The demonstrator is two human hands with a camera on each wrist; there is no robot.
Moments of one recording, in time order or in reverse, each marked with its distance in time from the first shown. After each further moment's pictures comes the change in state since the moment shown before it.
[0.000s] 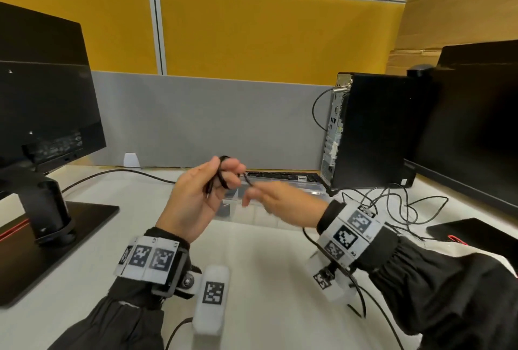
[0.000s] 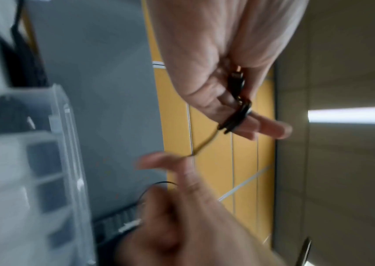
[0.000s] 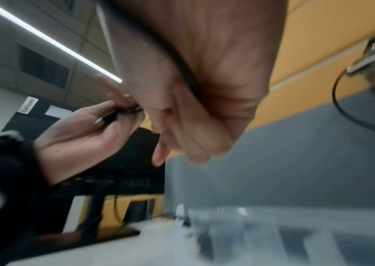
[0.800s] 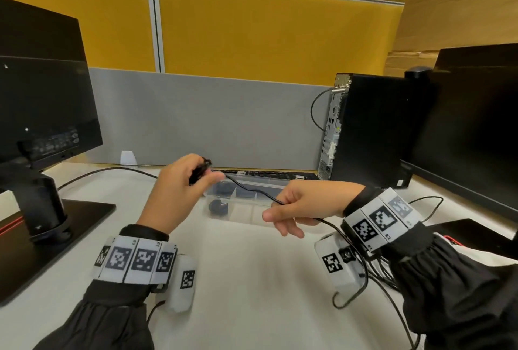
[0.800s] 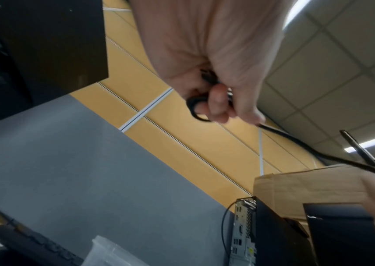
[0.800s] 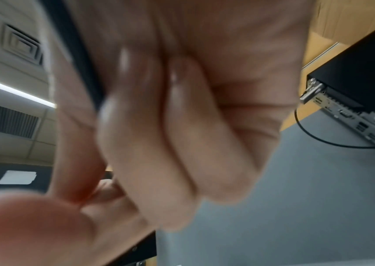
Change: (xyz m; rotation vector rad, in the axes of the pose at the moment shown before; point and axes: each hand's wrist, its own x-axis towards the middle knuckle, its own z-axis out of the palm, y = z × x) left_hand 0.005 0.014 -0.035 1.304 0.081 0.425; right_hand -0.029 -0.008 -0.037 0.120 -0.378 0.136
